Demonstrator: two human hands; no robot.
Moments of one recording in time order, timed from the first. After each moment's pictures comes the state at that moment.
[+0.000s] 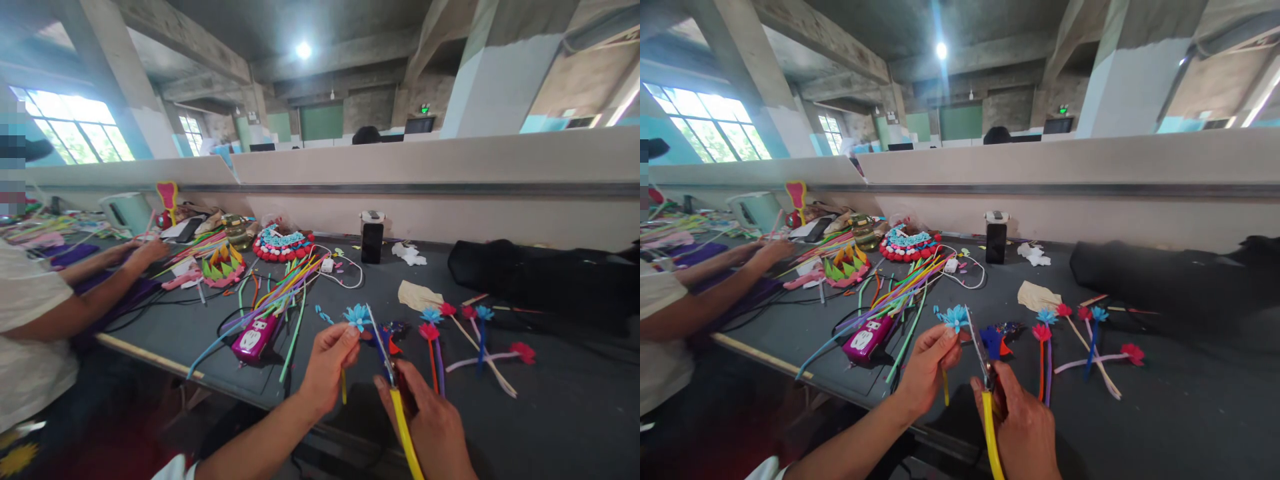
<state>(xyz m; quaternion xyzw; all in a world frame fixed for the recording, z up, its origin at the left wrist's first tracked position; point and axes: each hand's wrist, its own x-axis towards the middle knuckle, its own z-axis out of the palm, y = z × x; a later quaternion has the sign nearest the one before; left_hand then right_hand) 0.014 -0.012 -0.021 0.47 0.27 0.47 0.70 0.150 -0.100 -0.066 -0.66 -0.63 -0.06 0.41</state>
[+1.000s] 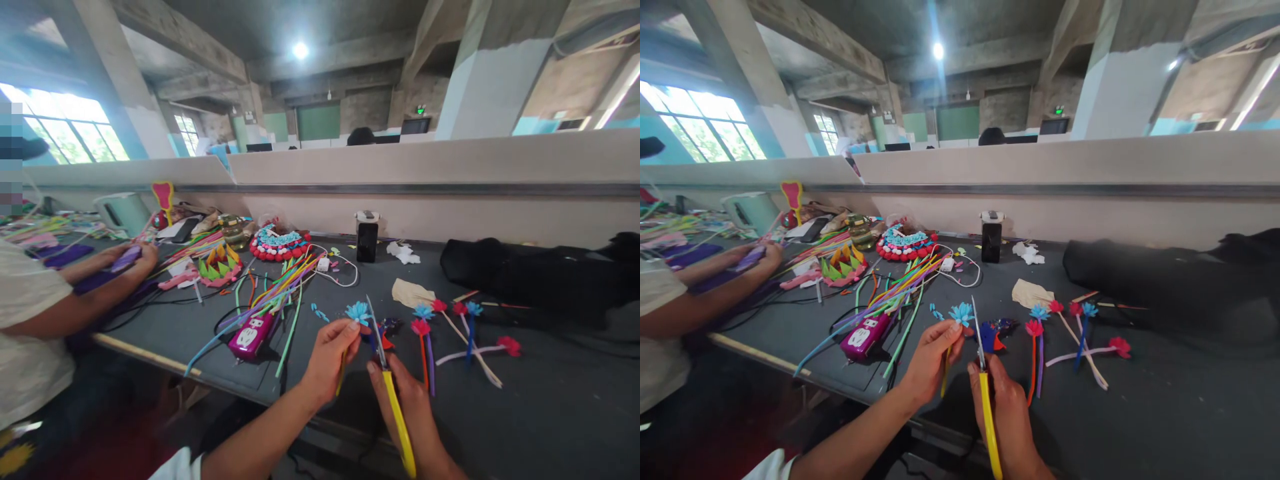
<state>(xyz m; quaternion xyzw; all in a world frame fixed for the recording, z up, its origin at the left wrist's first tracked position) 0.026 -0.011 -0.019 0.48 0.29 0.45 0.69 0.140 -0.092 -0.067 -0.61 -0.61 0.11 0.49</state>
